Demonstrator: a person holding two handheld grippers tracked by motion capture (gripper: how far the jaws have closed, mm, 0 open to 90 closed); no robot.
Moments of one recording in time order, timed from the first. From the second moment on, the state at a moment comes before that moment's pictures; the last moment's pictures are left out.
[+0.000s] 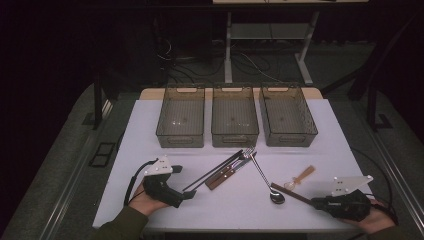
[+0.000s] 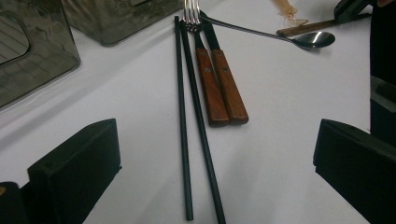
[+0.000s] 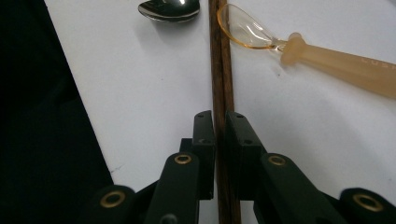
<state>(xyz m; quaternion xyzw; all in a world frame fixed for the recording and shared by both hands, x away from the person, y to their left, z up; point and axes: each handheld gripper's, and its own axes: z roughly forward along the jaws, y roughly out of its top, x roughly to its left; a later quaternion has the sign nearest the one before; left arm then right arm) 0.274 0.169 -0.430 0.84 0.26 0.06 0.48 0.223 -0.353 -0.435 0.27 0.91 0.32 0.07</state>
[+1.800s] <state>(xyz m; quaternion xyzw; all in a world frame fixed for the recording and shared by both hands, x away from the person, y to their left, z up) 0.268 0.170 -0.436 0.84 0.25 0.05 0.48 0.225 -0.357 -0.415 0.27 0.89 0.37 0.07</state>
